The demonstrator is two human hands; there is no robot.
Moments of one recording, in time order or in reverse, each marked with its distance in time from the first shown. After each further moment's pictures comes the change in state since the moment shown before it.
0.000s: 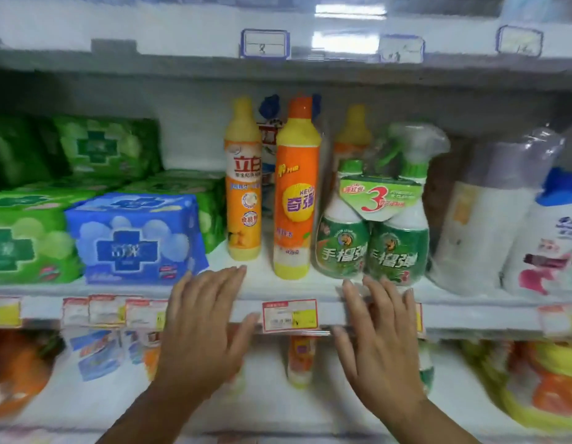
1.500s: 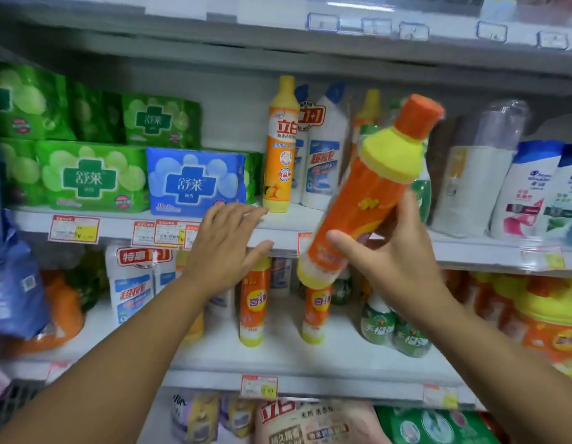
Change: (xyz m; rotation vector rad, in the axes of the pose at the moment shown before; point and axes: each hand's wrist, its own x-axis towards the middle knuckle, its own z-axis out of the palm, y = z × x) left_hand -0.006 -0.047 -0.001 0.109 0.113 0.177; right_hand 0.007 -0.085 -0.097 0.916 0.017 0.152
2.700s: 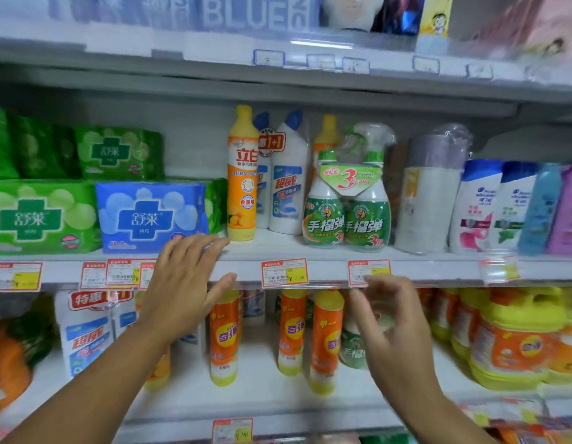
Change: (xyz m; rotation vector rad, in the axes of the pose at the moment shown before) left_hand -0.001 0.005 0.000 0.086 -0.049 -0.035; right_hand -0.049 0.046 -0.020 -0.172 0.308 0.091
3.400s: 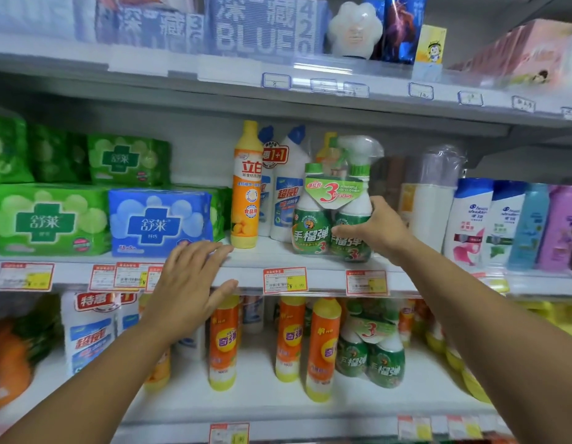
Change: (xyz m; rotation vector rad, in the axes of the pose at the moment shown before) left_hand 0.000 -0.005 -0.001 -0.090 0.007 0.030; right_hand 0.170 0.016 0.016 -0.188 -0.347 0.291
